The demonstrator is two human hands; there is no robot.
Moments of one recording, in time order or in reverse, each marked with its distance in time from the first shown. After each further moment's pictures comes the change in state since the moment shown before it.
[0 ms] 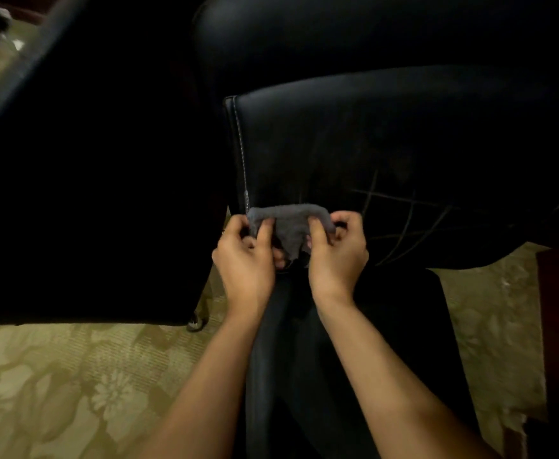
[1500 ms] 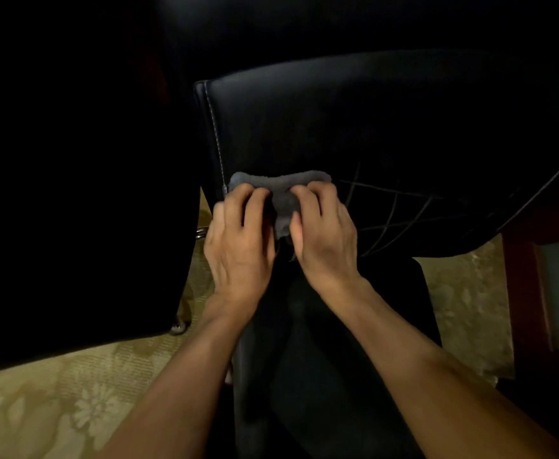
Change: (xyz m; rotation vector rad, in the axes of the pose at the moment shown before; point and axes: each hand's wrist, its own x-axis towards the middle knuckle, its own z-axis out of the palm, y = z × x) left_hand 0.024 -0.010 0.023 0.577 -0.013 0.809; right_hand 0.047 0.013 -0.014 -0.644 -0.087 -0.958
